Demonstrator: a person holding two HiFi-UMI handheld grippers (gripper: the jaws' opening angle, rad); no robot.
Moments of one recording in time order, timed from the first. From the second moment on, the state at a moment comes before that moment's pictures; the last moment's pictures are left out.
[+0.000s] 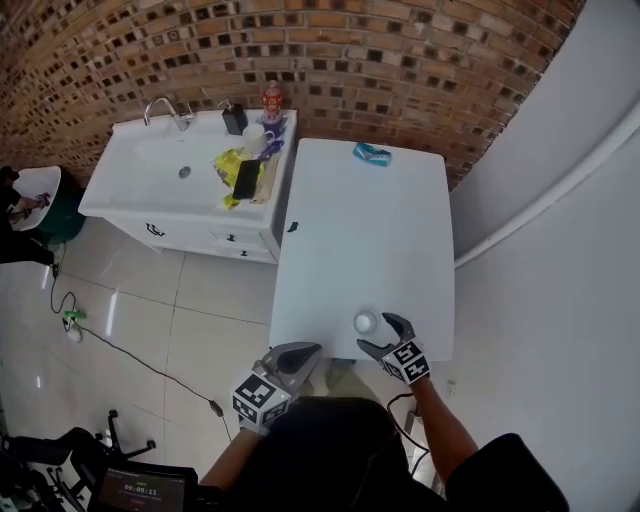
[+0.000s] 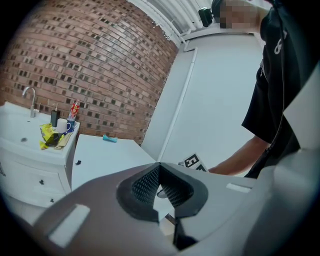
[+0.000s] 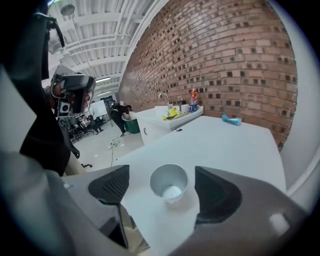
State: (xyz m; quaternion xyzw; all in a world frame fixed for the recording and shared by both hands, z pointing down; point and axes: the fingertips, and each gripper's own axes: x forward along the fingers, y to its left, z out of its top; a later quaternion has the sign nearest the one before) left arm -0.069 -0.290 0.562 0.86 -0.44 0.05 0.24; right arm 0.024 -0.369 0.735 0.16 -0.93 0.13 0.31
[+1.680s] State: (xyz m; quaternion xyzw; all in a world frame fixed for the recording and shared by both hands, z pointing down) left arm 0.044 0.007 0.546 0.92 -0.34 0.05 0.19; right arm 0.093 -0.012 0.564 0.31 -0.94 0.10 0.12
